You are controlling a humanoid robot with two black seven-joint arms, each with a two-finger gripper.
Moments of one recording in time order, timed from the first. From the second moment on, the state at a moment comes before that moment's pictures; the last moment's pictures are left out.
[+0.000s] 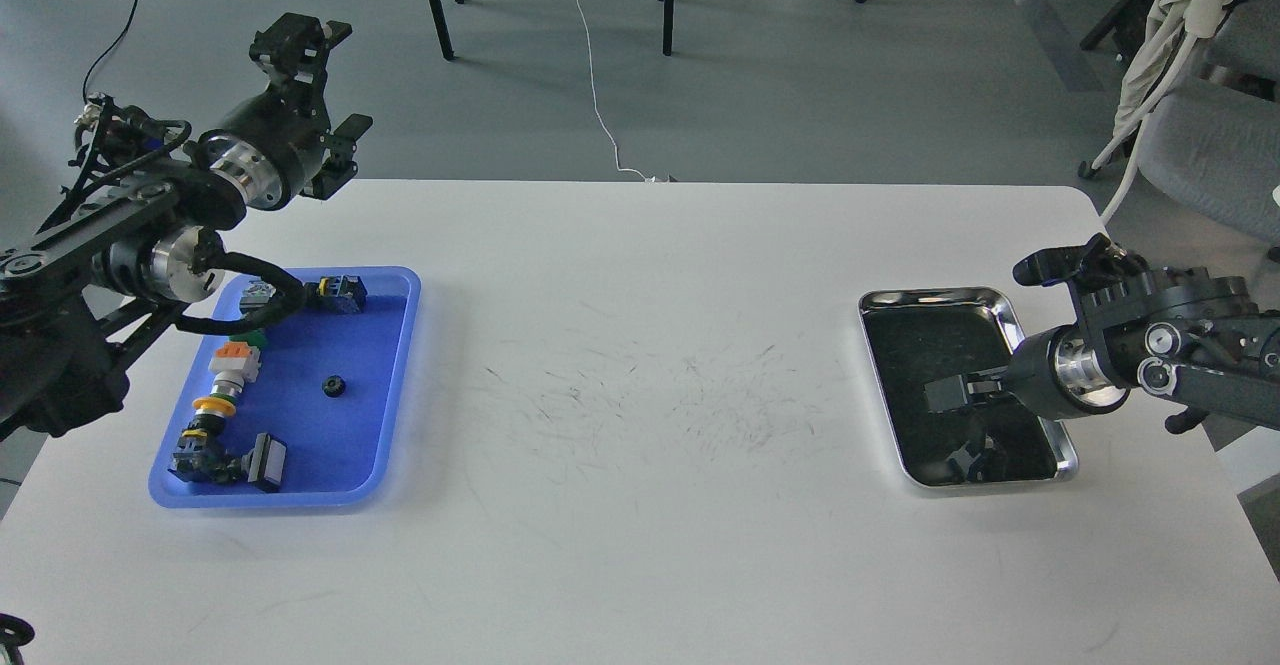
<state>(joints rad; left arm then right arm) -0.90 0.55 -0.50 -0.93 0.22 -0.01 -0.16 1.24 -0.72 -0.40 1.22 -1.05 0.41 -0.09</state>
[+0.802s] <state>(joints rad) -0.89 0.55 -0.50 -0.93 0.22 -0.01 -0.16 1.21 -0.67 -0.41 1.15 -1.06 0.41 -0.08</state>
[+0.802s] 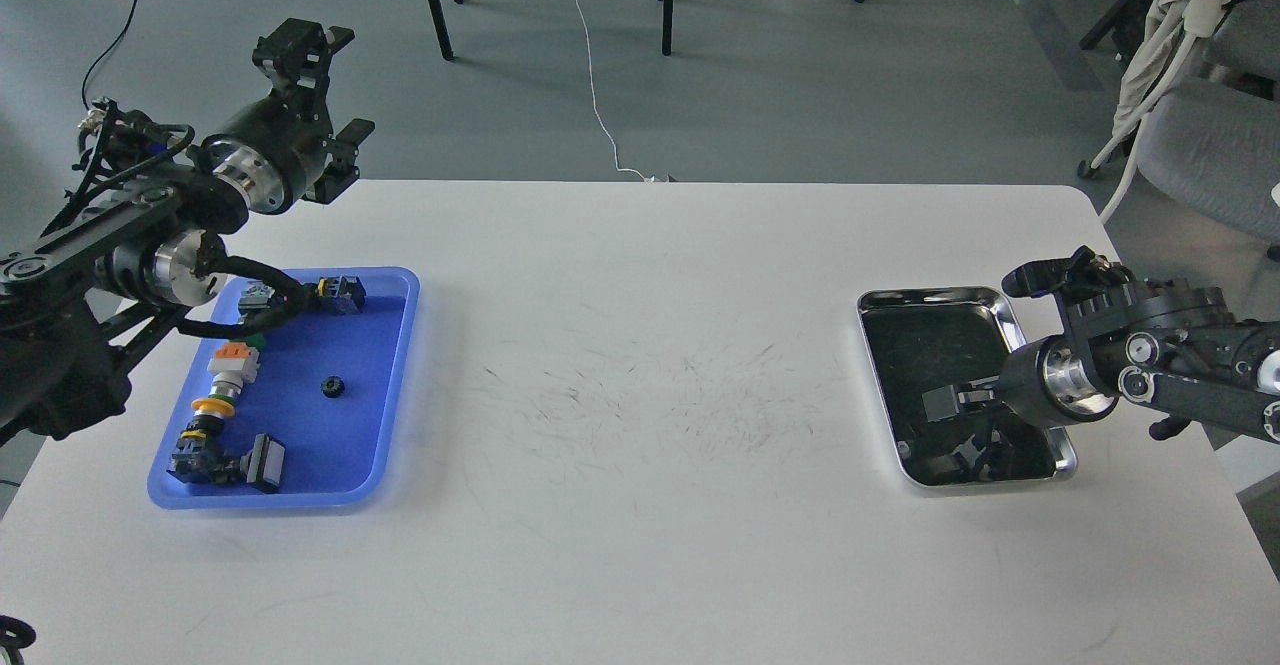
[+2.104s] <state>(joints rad) -0.89 0.54 -0.49 -0.93 0.22 -0.01 -0.16 1.21 -0.64 -0.39 1.13 -1.08 0.41 -0.07</state>
